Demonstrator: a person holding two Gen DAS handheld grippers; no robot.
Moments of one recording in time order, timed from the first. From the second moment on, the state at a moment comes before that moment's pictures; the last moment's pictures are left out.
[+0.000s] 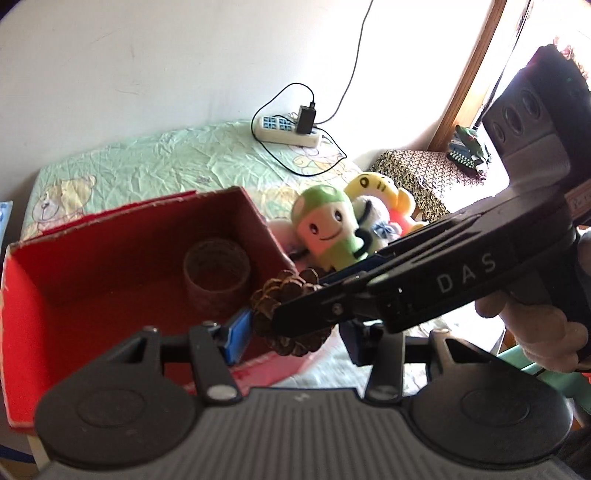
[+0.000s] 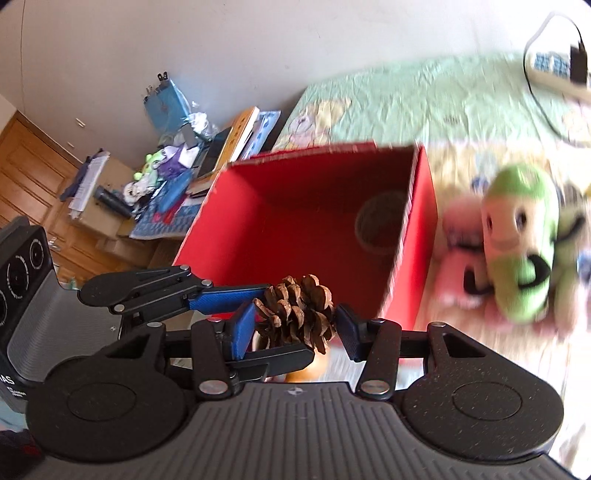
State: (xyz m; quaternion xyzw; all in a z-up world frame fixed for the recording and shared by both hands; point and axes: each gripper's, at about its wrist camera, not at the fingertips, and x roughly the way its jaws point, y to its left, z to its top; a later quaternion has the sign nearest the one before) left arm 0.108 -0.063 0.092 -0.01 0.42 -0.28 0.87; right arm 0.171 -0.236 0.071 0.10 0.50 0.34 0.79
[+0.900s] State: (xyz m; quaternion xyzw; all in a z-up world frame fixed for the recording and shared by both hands) left arm 0.167 -0.002 0.005 -0.09 0.50 -0.33 0.79; right arm 0.244 -0.100 -0.013 -0.18 0.62 0.22 0.73
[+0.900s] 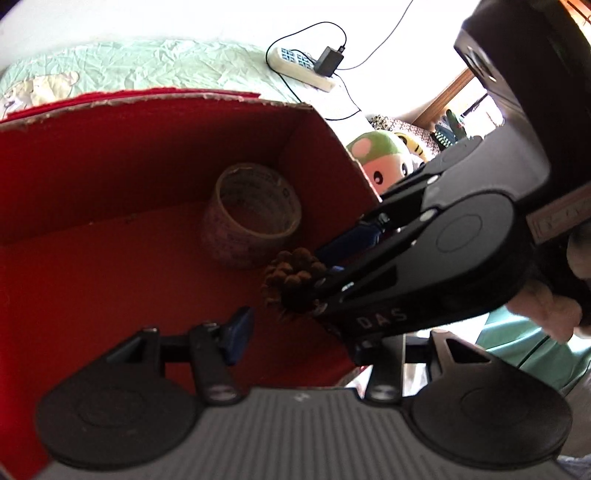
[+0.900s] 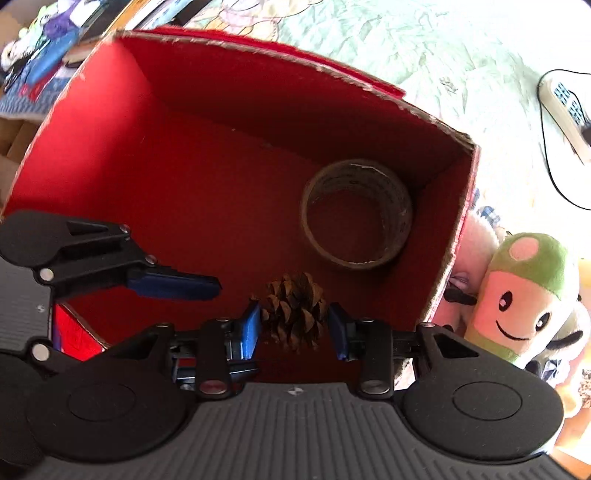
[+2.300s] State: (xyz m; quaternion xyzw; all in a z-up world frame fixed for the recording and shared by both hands) left arm 0.121 -0.027 0.040 0.07 0.46 -0.08 0.88; right arm 0.209 -0.147 0.006 -0.08 0.52 0.24 0.81
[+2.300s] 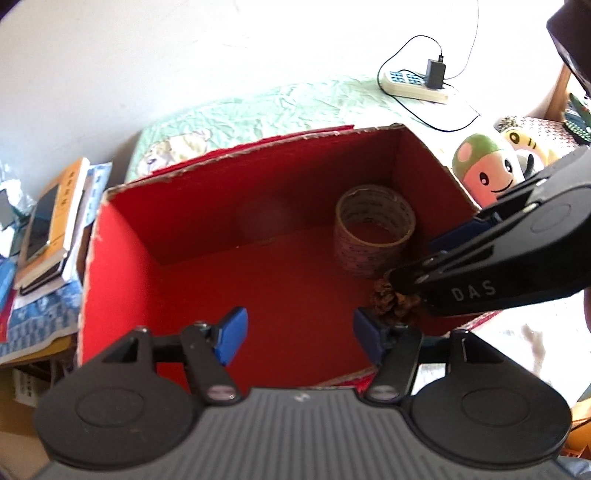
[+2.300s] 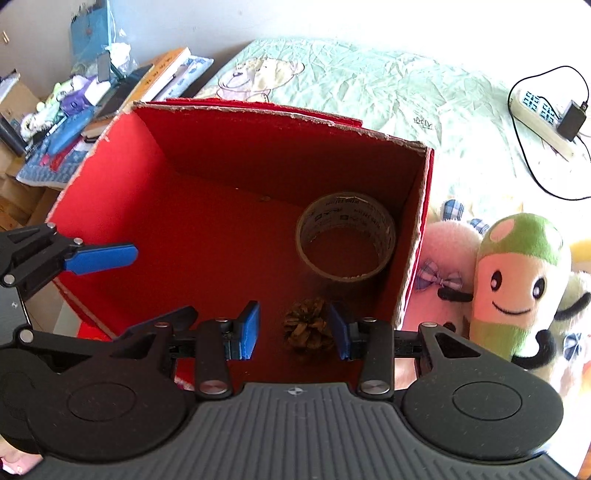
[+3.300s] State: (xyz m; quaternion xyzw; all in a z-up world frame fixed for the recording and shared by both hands) left arm 0.096 -0.042 0.052 0.05 0.45 0.06 0.89; right arm 0.172 -0.187 0.011 0.02 0.44 0.26 0.86
